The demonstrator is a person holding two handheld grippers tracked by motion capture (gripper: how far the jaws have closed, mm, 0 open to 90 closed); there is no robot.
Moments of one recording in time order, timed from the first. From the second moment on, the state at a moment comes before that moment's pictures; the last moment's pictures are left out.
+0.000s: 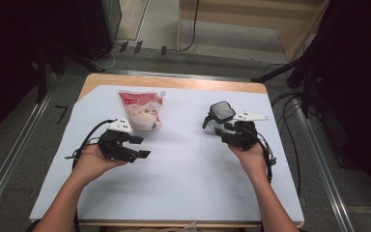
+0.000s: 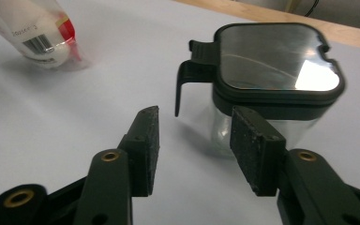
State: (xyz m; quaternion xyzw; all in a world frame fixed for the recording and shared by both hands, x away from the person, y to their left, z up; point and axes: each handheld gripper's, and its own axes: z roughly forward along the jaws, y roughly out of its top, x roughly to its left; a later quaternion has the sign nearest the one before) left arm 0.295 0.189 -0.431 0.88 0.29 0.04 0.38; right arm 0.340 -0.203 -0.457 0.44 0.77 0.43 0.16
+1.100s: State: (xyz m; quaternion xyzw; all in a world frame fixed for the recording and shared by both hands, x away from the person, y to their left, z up) left arm 0.284 0.199 -0.433 0.87 0.31 0.04 0.38; right arm 0.387 -0.222 -0.479 0.46 0.76 0.43 0.14
